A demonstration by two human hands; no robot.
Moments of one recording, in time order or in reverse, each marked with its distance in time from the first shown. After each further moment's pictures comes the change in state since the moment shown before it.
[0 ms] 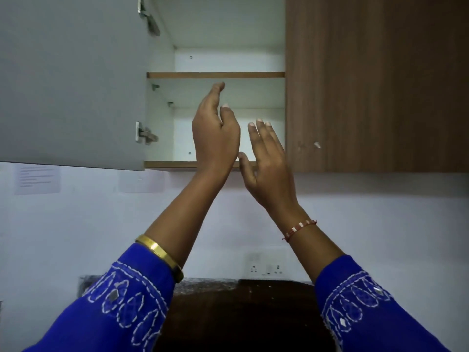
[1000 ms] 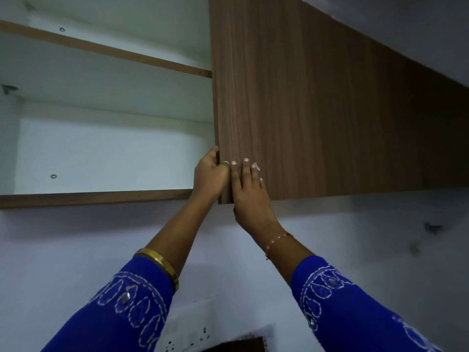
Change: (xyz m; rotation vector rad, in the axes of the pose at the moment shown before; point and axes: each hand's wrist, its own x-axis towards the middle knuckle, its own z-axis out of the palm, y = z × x) left_hand 0.019 -0.155 0.213 -0.332 -0.536 -0.325; right_hand -0.004 0.212 0.084 -0.735 -0.562 0.208
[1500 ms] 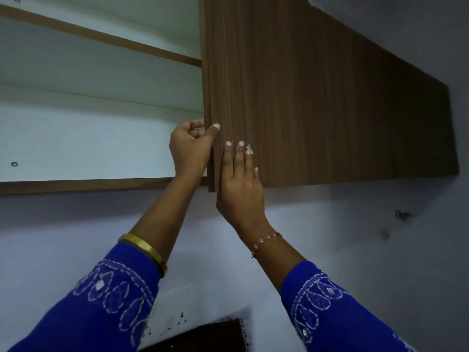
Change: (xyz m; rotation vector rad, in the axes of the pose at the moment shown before) left_hand -0.007 0.038 0.024 -0.203 0.236 0.048; right_hand -0.033 0.015 -0.032 0.102 0.247 0.061
